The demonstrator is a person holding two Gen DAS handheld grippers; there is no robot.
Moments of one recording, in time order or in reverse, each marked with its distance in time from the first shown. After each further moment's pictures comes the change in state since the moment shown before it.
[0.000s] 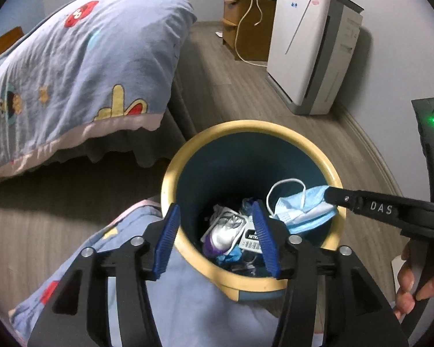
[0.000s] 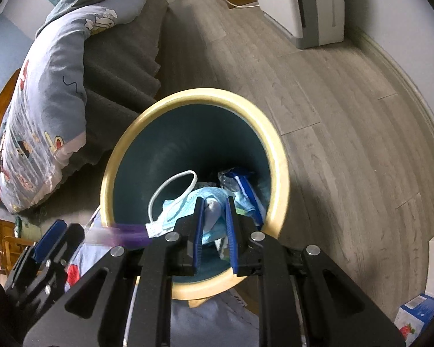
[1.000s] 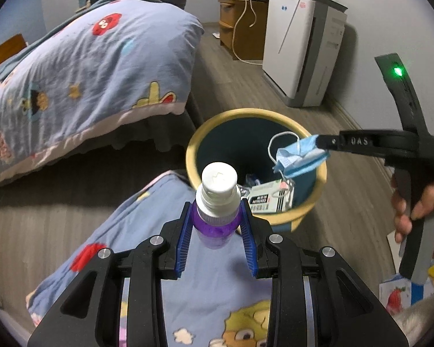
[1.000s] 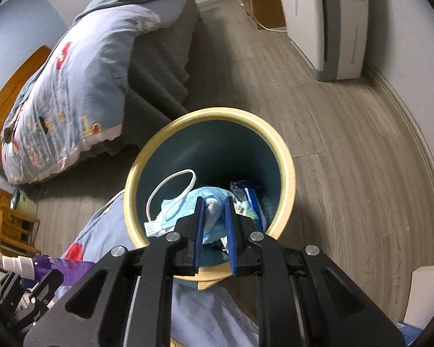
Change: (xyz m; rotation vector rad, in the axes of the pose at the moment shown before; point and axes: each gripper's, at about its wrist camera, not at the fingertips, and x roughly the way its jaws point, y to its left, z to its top) left arm -0.081 0.010 -0.039 0.043 -0.001 0.007; right arm -0.039 0.021 -0.008 -0.149 -0.064 -0.012
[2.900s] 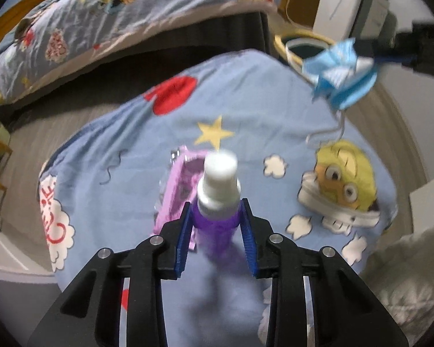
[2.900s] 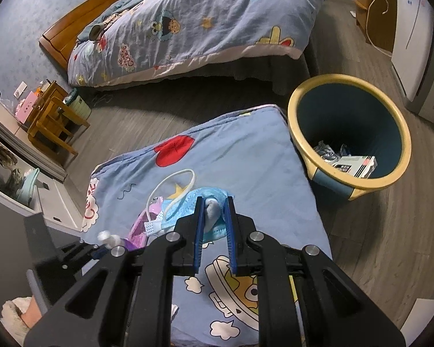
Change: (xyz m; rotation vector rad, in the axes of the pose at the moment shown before) left arm -0.073 0.101 -0.211 -0.185 0.167 0.114; right arm -0.067 0.176 -0.153 -0.447 0.130 0.248
